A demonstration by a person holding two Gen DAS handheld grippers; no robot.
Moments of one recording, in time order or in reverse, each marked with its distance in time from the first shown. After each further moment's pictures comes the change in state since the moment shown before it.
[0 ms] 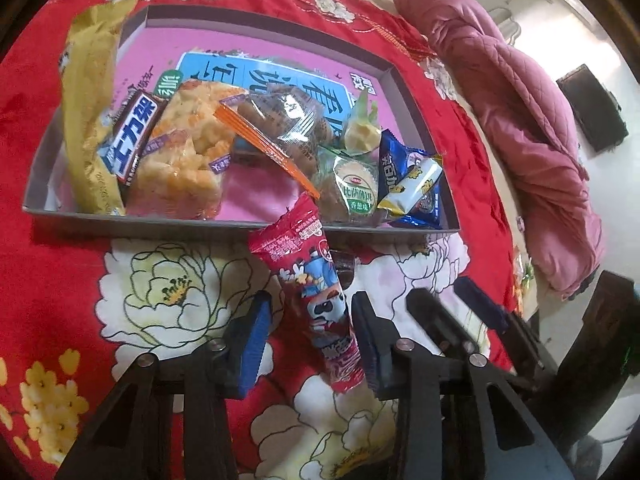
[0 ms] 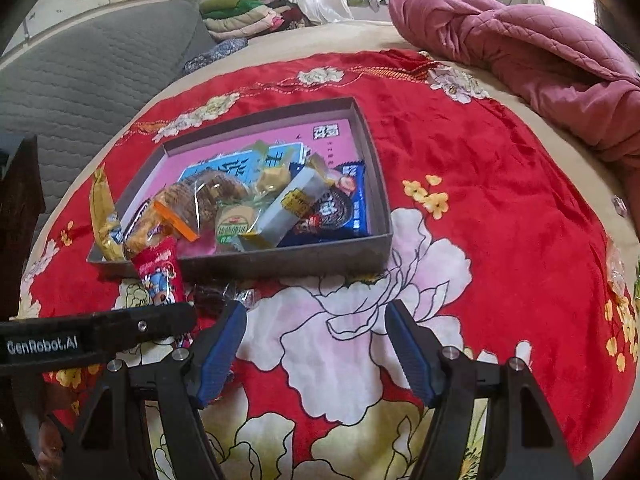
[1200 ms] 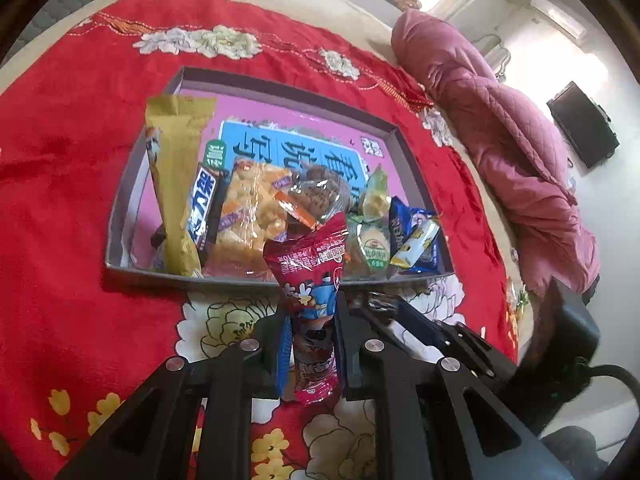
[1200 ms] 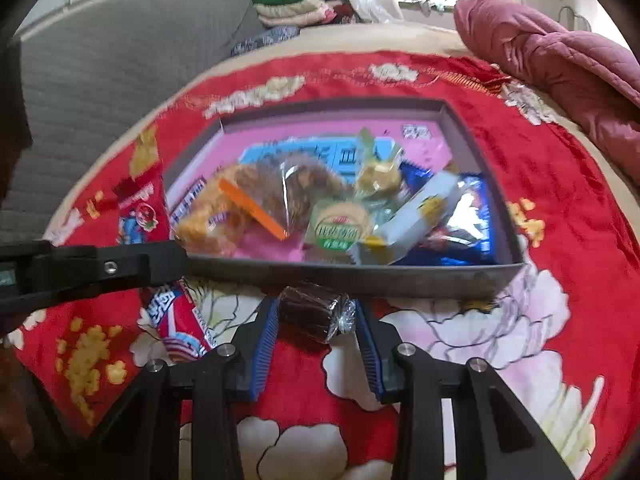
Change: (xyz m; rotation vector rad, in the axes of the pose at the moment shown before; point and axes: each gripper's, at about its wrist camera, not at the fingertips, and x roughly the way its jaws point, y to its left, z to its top) left arm -0.057 0.025 0.012 0.028 -0.163 0.002; right arm 0.024 0.056 0.004 -0.112 -0.009 0.107
